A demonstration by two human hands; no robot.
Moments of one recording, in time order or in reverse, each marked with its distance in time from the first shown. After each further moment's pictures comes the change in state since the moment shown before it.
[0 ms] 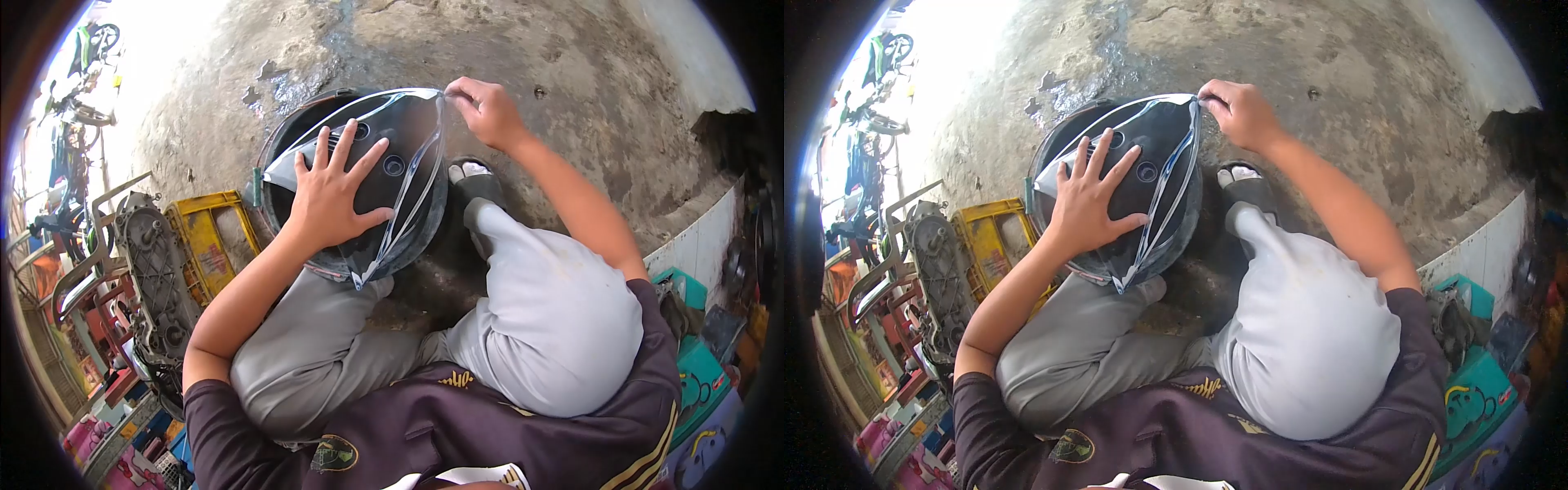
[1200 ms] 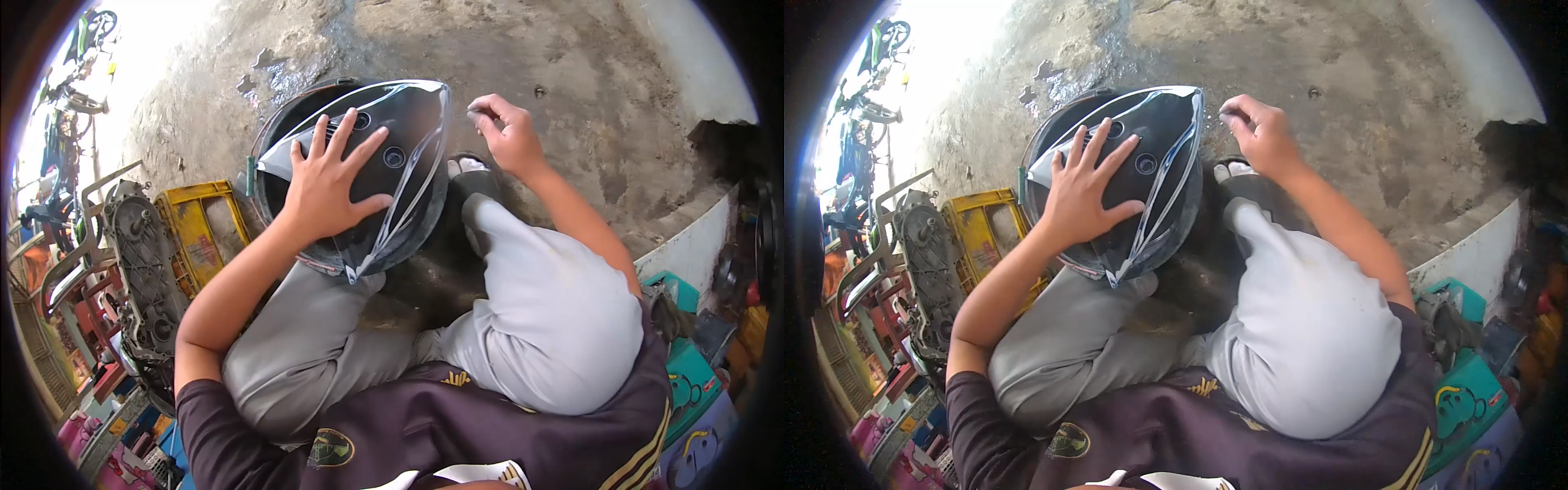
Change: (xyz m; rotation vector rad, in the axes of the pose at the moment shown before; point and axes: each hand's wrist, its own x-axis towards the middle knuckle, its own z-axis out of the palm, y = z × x) left_hand -0.001 -0.003 0.001 -0.053 0.008 -0.019; right_hand -0.048 -0.015 -0.007 0.058 0.043 0.130
